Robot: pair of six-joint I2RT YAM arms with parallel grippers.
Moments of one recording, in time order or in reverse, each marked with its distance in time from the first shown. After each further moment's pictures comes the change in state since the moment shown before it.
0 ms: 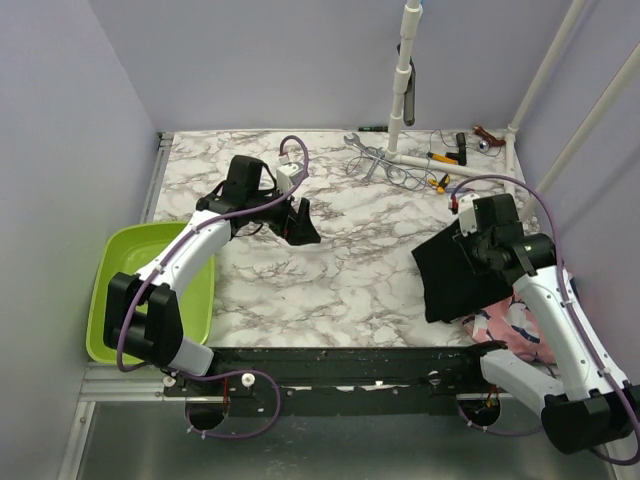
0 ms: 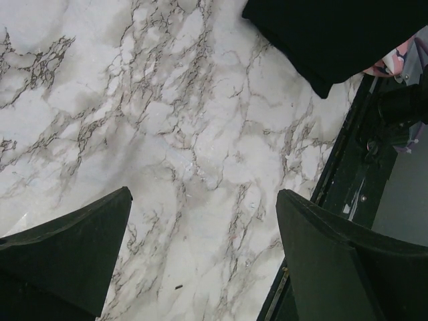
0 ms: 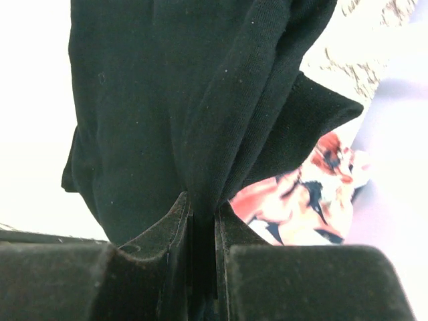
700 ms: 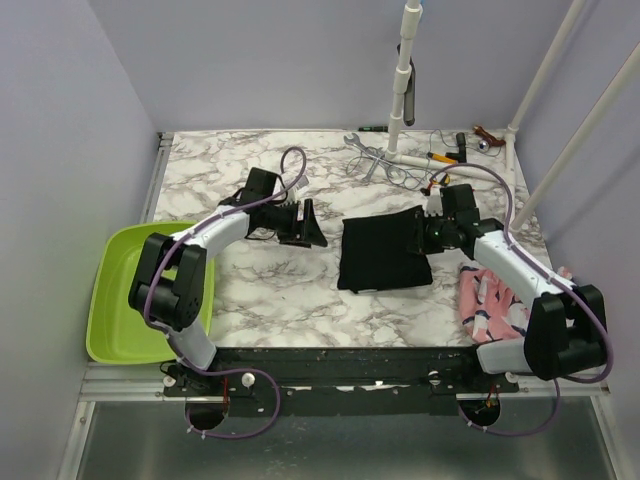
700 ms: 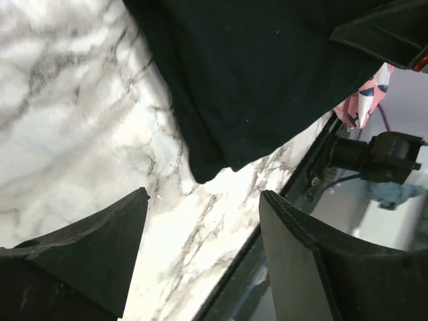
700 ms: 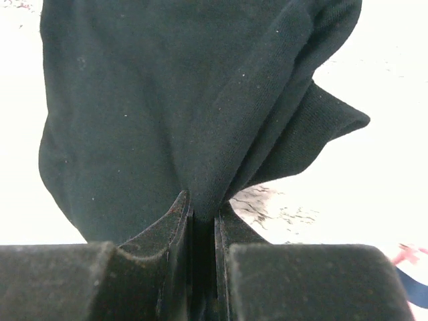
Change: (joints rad) left arm -0.010 0.243 -0.059 0.140 -0.005 -0.443; right arm 0.000 0.378 -0.170 0.592 -0.450 0.425
